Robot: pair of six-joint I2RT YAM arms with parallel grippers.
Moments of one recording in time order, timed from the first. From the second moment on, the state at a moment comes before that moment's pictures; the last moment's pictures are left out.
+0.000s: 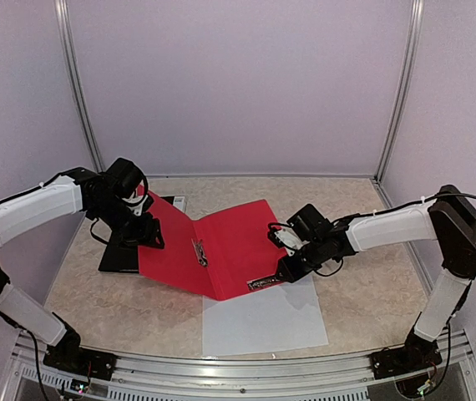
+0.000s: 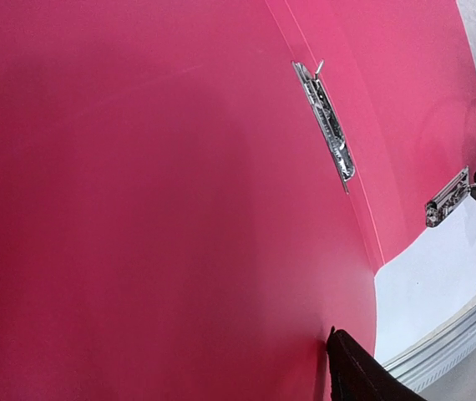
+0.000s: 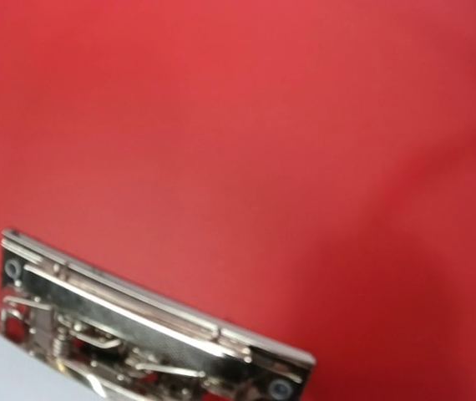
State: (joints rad) left arm -0.48 1.46 1.17 -0.91 0.16 -0.42; right arm 0.78 1.75 0.98 -0.26 -0.16 0.18
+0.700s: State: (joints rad) left arm -0.52 1.74 1.12 -0.94 -0.07 -0.51; right arm 0.78 1.75 0.98 -0.29 -0.10 0.18
